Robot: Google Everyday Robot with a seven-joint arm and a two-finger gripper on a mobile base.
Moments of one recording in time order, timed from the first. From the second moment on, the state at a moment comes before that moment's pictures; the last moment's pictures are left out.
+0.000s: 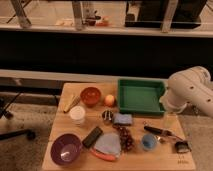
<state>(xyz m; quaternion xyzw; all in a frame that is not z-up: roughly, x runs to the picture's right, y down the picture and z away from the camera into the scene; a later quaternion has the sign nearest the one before) 0.293 0.114 0.680 -0.28 0.02 0.03 0.96</state>
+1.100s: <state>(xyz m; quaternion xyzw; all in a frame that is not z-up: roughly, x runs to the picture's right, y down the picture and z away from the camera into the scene) 0.280 0.145 0.678 -0.30 -0.02 0.04 0.95</state>
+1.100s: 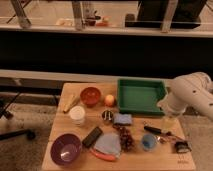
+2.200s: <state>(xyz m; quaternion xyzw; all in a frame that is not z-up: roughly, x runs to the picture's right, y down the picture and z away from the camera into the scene) 0.223 0.232 0.663 -0.34 -0.09 0.00 0.94</state>
